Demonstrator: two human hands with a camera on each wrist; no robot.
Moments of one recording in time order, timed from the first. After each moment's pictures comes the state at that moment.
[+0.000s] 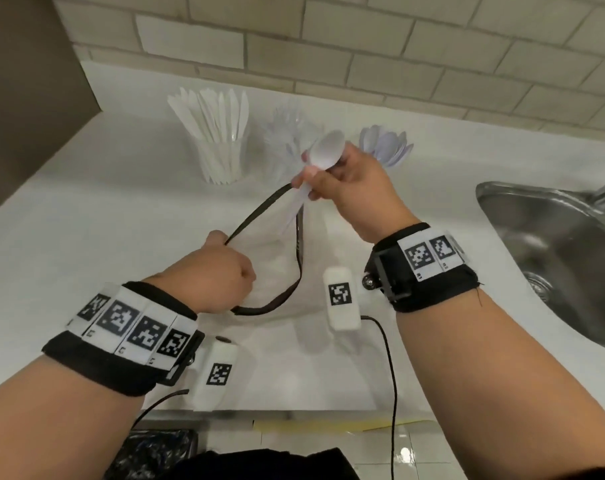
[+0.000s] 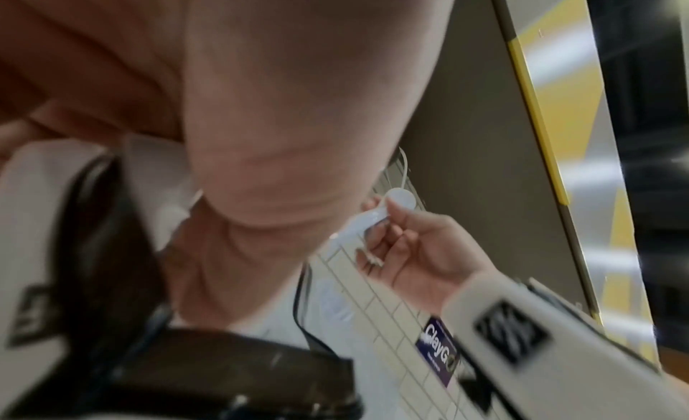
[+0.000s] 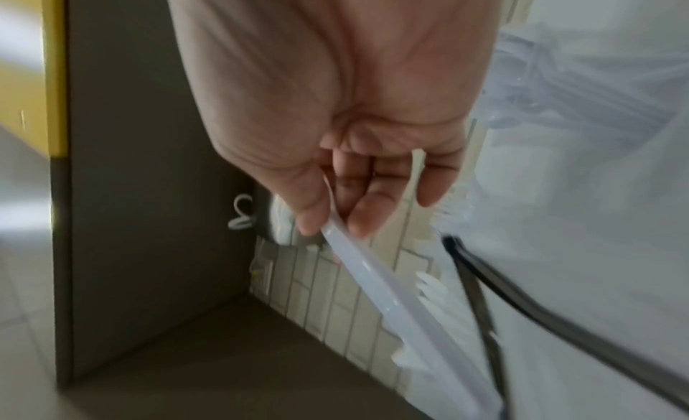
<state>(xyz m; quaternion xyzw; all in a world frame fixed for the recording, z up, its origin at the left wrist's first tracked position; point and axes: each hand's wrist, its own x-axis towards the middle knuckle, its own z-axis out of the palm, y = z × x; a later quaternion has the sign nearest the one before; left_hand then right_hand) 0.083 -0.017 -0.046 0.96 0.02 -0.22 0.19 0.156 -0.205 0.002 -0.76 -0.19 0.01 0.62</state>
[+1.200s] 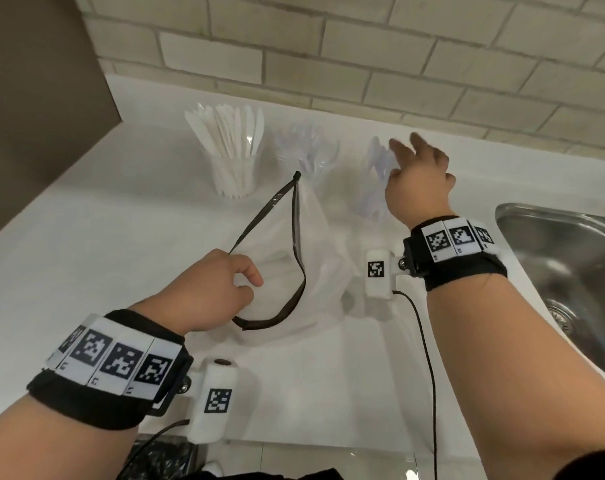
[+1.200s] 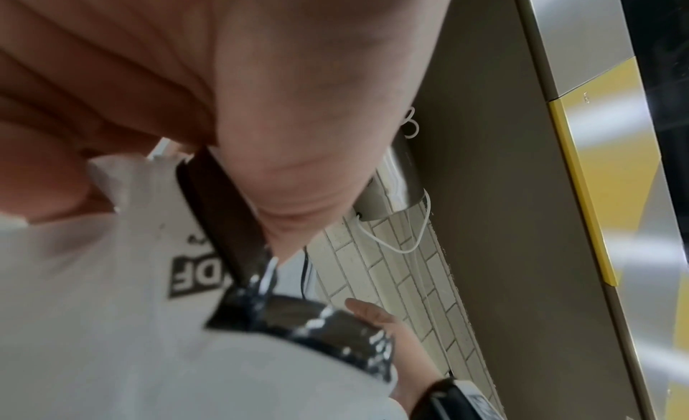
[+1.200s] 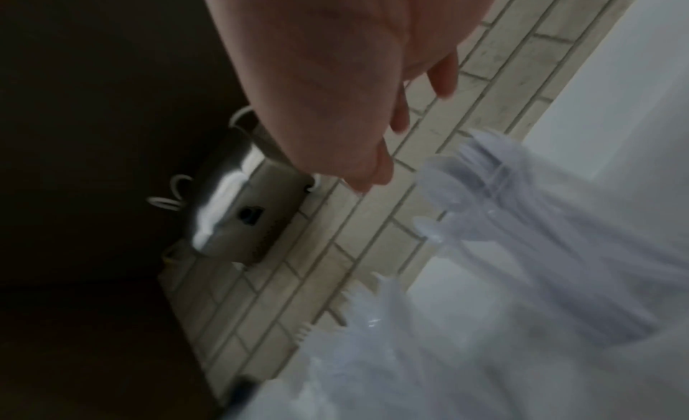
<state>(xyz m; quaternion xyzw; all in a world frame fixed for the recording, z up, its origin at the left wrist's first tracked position) 0.080 -0.005 -0.047 0.93 0.04 -0.14 0.34 0.241 -0.265 -0.011 -0.97 -0.04 -0.18 0.15</state>
